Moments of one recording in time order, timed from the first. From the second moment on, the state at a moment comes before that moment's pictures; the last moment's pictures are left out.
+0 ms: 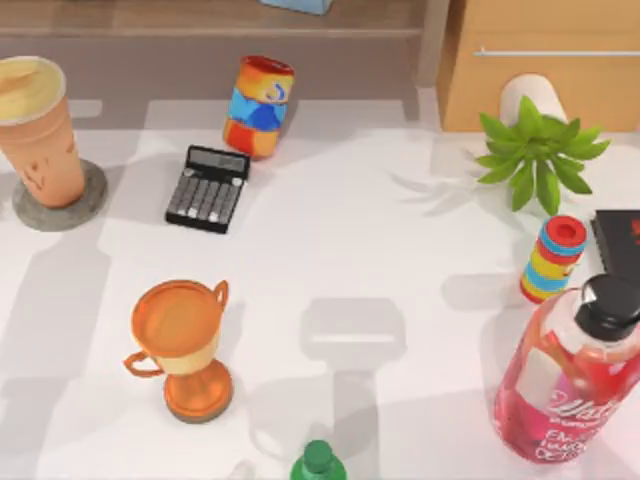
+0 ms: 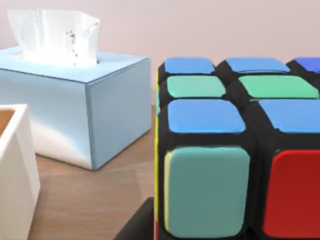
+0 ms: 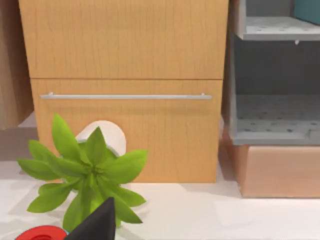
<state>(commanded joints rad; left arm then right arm) -0.09 1.87 1.80 0.07 -0.05 0.02 0.00 0.00 0.00 0.00 0.00 0.00</state>
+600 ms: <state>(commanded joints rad) -0.09 1.87 1.80 0.07 -0.05 0.02 0.00 0.00 0.00 0.00 0.00 0.00</state>
